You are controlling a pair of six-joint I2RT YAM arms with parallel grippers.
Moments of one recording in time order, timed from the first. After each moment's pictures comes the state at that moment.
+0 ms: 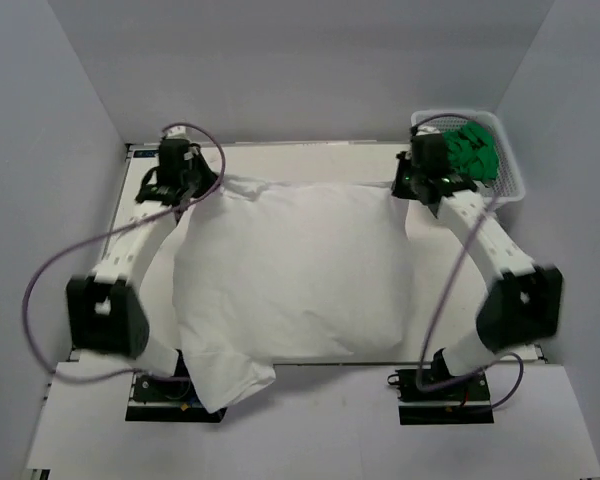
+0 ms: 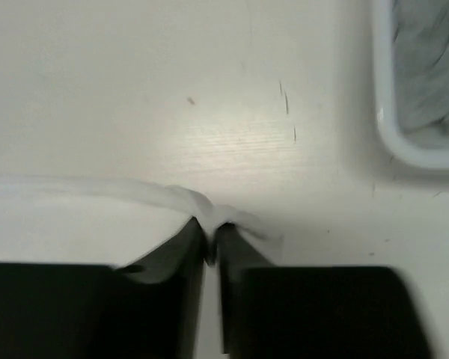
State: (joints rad) left arm -0.14 1.38 1.26 -0.28 0.03 -0.50; right arm 0.27 1.44 1.35 -0.50 0.09 0.27
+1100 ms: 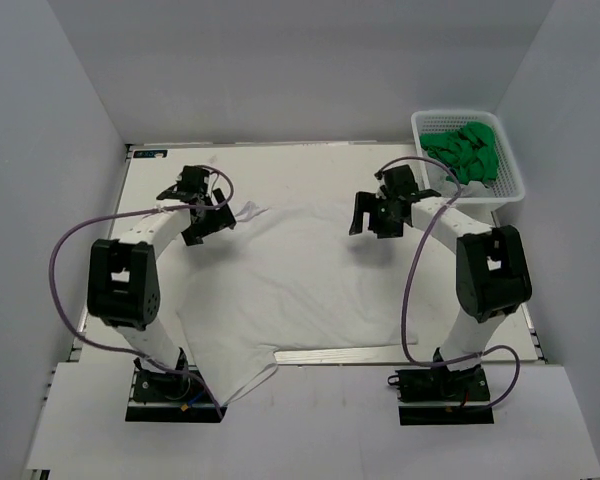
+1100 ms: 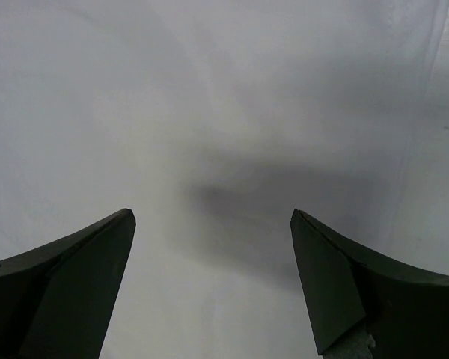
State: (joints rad) left arm -0.15 1.66 1.17 -0.54 -0.08 -0.53; right arm 0.30 1.73 1.18 -0.44 -0.23 0.31
